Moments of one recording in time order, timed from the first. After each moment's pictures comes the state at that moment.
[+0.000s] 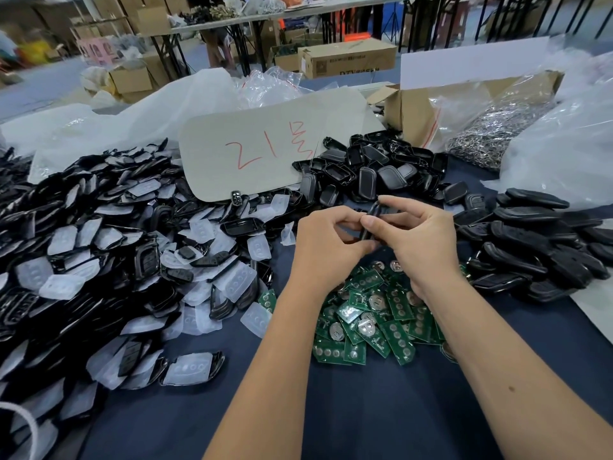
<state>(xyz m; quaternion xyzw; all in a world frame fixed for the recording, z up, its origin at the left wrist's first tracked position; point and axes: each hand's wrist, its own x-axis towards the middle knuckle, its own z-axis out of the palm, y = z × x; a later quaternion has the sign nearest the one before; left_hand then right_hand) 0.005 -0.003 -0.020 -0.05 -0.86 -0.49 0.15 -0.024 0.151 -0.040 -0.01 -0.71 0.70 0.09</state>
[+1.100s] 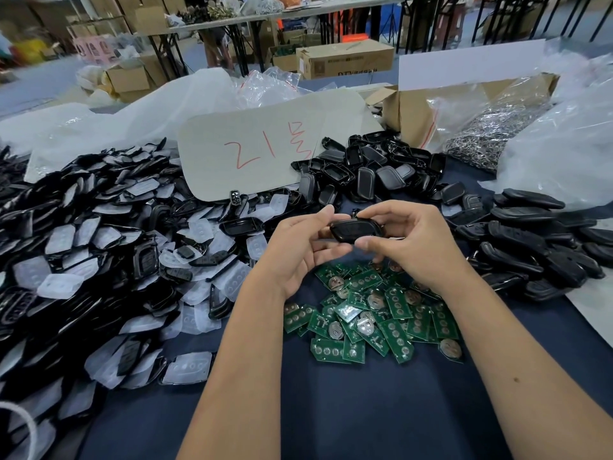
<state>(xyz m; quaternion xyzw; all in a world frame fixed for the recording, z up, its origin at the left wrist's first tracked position) 0.006 -0.036 -0.014 0.06 -0.58 -0.81 -0.09 -0.024 0.169 -0.030 0.21 -0.74 0.64 0.01</state>
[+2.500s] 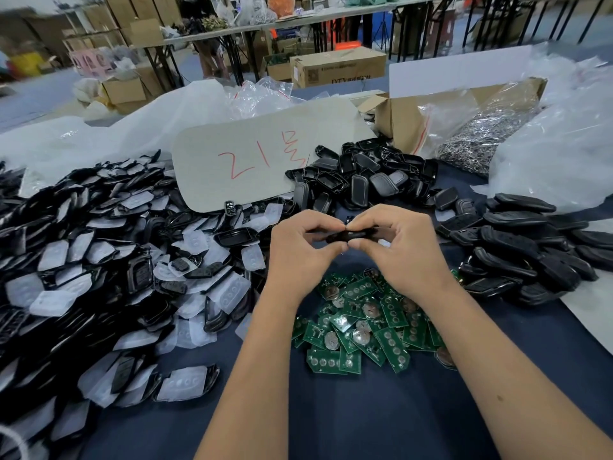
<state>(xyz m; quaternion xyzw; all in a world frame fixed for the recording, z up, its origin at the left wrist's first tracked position) 0.003 -0.024 -0.021 -0.07 -0.81 -0.55 0.18 -0.015 0.152 -0.021 0.23 -0.79 0.55 0.14</state>
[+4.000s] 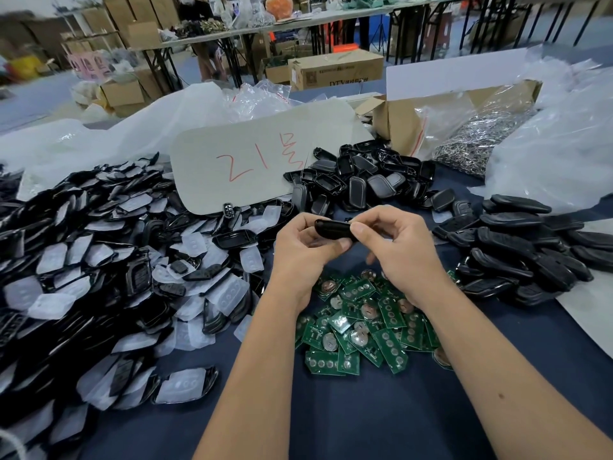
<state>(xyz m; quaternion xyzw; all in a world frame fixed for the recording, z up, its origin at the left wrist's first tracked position) -0.001 -0.015 -0.034 0.03 -0.68 -0.73 0.08 -0.017 0.150 -0.026 0.15 -0.74 0.65 0.09</state>
